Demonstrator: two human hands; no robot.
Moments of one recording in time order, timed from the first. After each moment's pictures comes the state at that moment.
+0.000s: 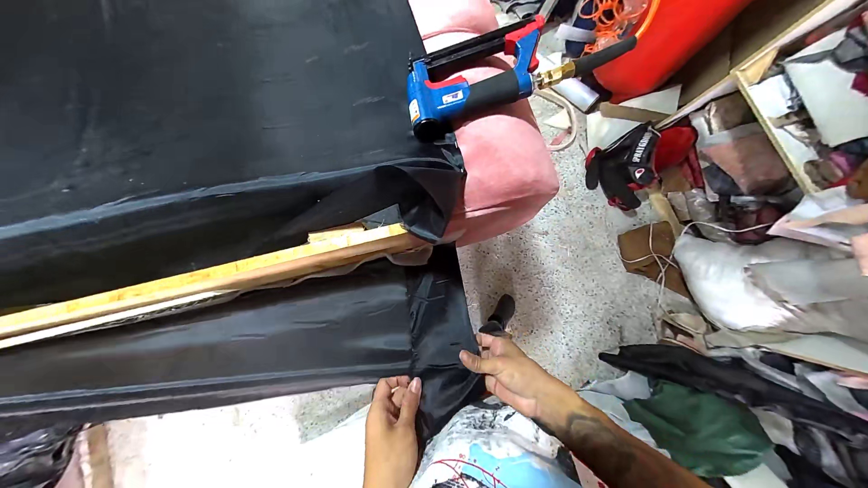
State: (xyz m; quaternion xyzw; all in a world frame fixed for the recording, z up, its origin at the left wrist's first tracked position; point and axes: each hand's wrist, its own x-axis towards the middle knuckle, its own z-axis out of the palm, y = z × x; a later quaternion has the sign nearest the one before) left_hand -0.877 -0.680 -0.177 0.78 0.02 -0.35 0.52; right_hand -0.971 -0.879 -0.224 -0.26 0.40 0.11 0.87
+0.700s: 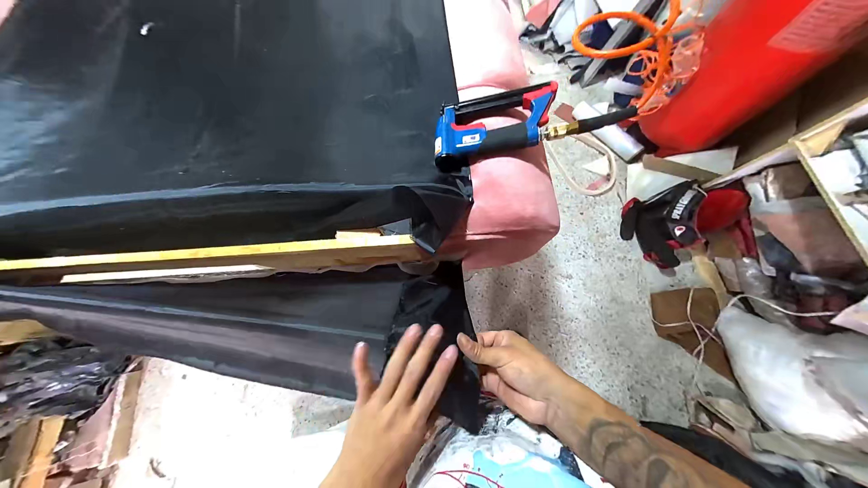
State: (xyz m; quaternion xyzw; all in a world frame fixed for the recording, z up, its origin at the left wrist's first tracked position) left_hand -0.880 -0.736 -0.099 0.84 -0.53 0.07 0.09; right_hand -0.952 -0.949 -0.125 -0.29 0.35 0.17 0.87
